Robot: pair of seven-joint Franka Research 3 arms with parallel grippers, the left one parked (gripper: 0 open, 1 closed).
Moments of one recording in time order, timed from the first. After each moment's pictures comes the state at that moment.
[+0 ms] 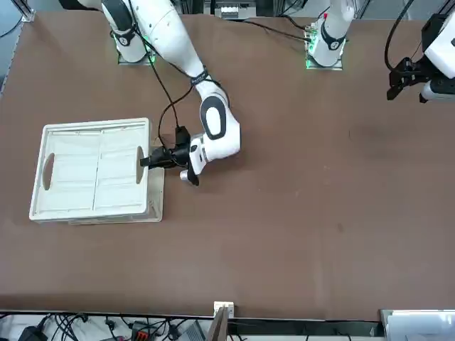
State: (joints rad) arm 0.80 0.94 0.00 -1.18 -1.08 1.15 0.65
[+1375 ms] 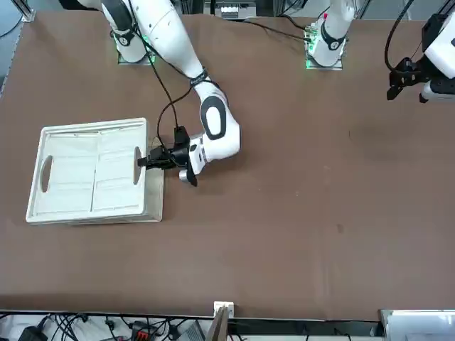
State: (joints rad) arm 0.81 0.94 0.00 -1.18 -1.12 1.13 0.65
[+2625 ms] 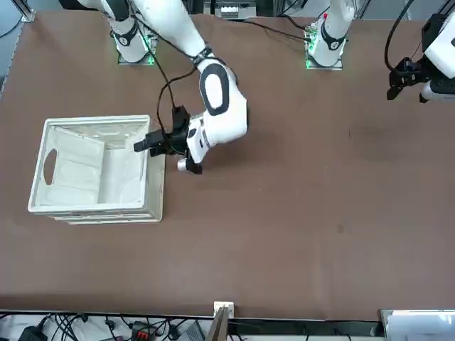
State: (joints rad) arm 0.80 0.84 -0.04 -0.95 -0.92 1.09 0.31
